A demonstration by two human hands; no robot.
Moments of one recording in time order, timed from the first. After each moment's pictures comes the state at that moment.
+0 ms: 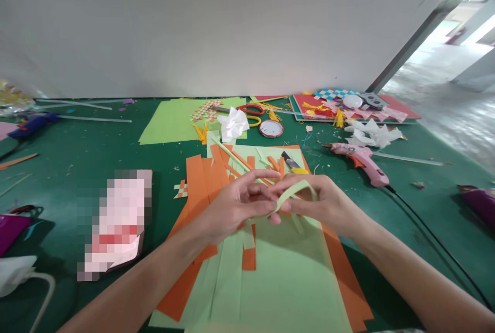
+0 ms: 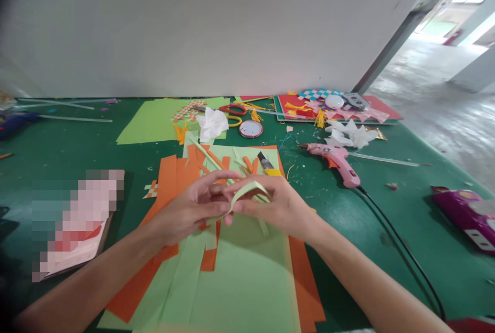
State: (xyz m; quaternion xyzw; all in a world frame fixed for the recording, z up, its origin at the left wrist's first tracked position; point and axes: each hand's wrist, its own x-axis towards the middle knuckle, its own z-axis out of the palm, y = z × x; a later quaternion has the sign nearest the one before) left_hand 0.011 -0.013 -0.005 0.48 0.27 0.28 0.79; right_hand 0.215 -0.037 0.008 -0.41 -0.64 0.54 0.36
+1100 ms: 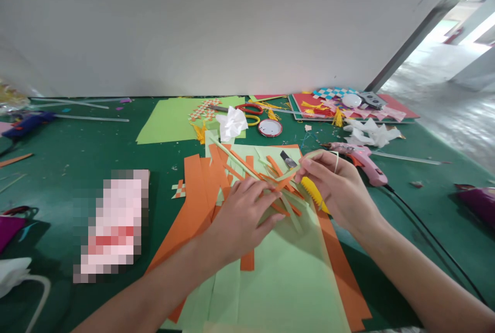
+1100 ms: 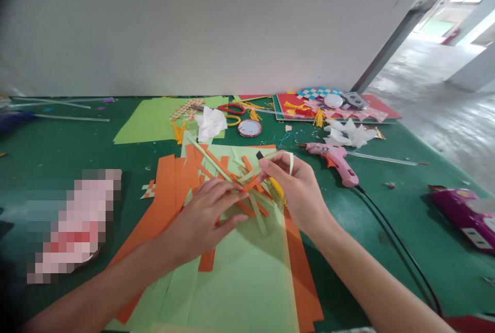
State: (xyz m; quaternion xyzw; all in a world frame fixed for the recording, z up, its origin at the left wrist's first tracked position) left_hand 0.022 -0.029 -0.025 0.90 0.33 0.23 0.17; right_hand 0.222 -0.029 0.005 -0.49 -0.44 0.50 0.57
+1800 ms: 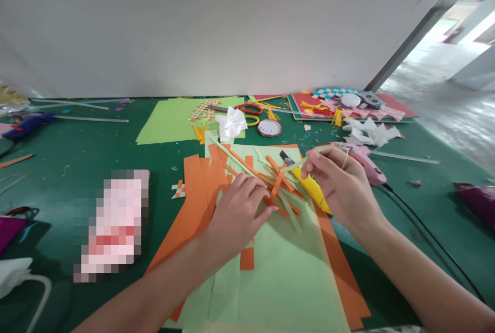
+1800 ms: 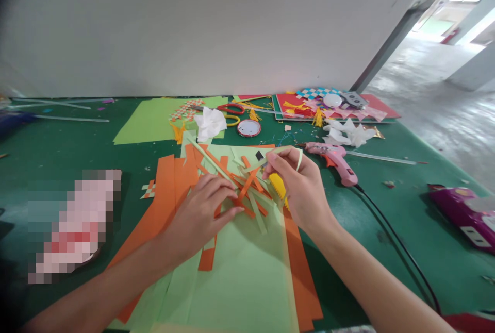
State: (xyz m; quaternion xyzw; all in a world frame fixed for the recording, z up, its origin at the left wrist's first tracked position) left_hand 0.023 -0.024 -0.029 0.89 0.37 0.26 0.12; right_hand 0.221 -0.027 0.008 -0.46 -0.40 0.48 0.63
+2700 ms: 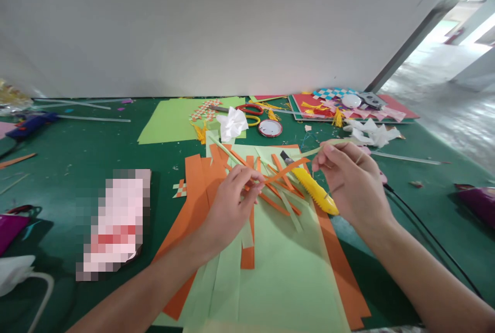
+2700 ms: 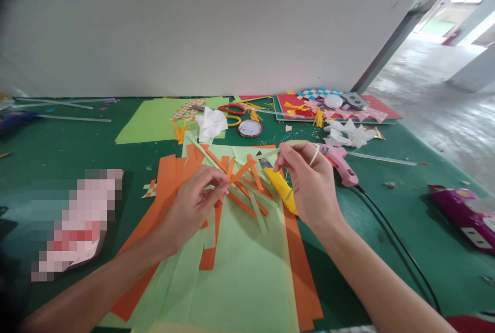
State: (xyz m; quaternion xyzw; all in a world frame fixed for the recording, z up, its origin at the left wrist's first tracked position) left_hand 0.018 -0.019 -0.016 0.72 0.43 0.36 0.42; right_hand 0.230 -0.024 0.010 -0.47 -0.41 0.42 0.66
